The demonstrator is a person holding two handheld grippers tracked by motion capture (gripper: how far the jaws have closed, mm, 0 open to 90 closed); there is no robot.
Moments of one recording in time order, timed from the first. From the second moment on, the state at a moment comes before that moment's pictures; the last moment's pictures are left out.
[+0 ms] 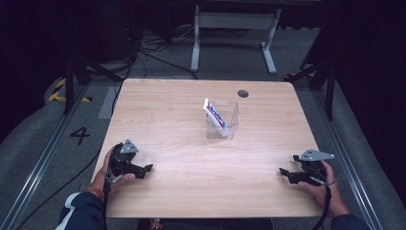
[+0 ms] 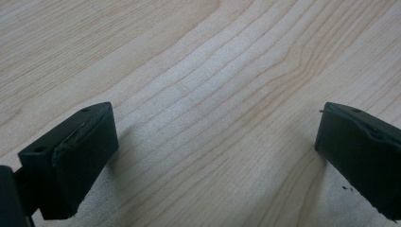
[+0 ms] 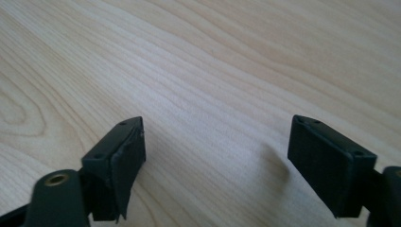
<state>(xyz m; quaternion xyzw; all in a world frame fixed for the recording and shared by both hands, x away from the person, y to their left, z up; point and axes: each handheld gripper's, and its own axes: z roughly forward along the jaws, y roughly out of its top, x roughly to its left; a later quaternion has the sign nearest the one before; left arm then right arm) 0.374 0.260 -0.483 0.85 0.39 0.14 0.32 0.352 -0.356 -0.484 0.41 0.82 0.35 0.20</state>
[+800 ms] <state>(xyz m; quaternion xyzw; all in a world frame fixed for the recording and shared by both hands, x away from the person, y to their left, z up) 0.373 0.260 -0.483 0.85 0.39 0.14 0.32 0.352 -0.359 -0.487 0.42 0.81 0.36 0.18</state>
